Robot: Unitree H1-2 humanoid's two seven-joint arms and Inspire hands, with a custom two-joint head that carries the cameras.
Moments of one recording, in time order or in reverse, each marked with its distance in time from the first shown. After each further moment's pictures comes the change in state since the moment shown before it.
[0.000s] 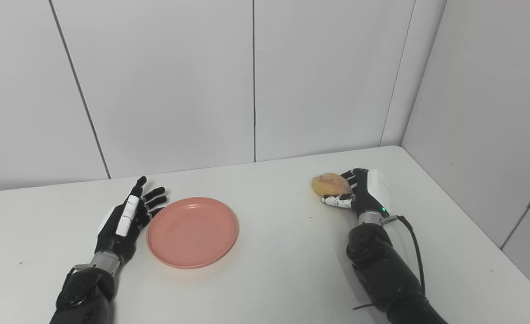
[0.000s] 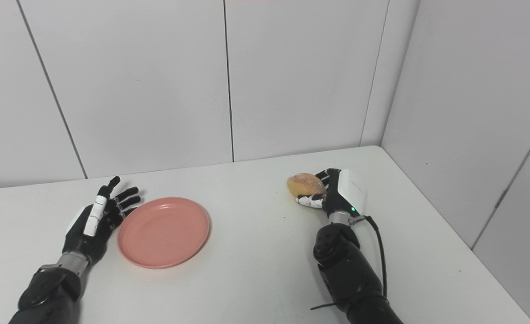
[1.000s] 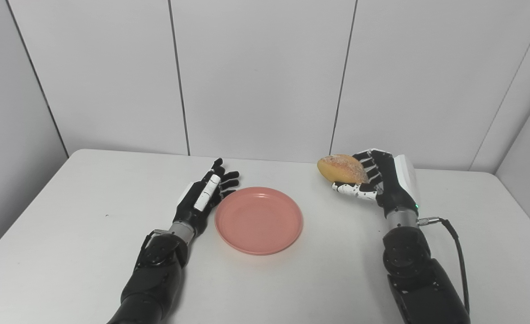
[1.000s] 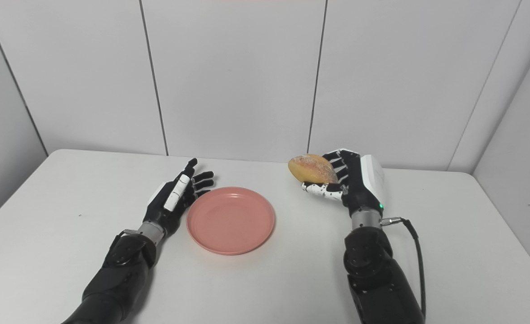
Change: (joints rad) left arm 0.017 -0.054 -0.022 -0.064 0.039 0.017 0.088; right arm 0.010 0.077 0.132 -0.365 -0.024 -0.005 0.249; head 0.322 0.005
